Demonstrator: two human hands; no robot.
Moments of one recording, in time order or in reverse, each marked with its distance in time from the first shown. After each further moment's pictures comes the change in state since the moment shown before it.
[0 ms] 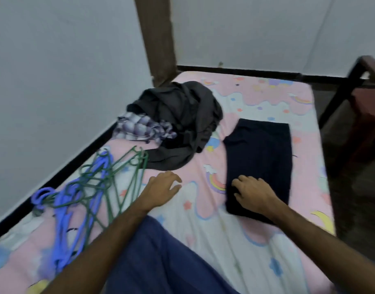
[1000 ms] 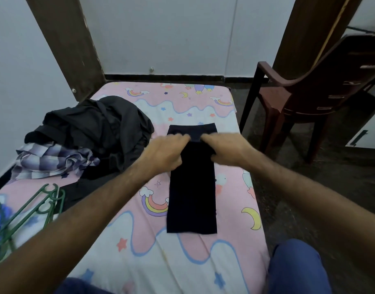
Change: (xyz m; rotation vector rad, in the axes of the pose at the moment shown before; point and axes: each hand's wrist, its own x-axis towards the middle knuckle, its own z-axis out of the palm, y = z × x) left_hand 0.173 0.215 -0.070 0.309 0.338 0.626; right_hand 0.003 0.146 -0.130 -0.023 0.177 0.090
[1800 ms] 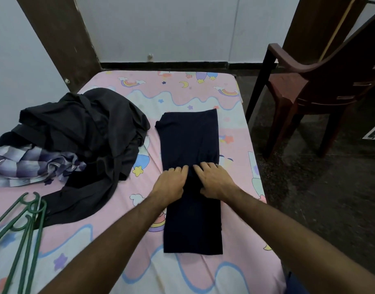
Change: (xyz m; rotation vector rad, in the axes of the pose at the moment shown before) left_hand -0.009 0.014 0.151 0.011 -0.373 -0.175; right_hand 0.042 -0.013 0.177 0.008 -0.196 0.047
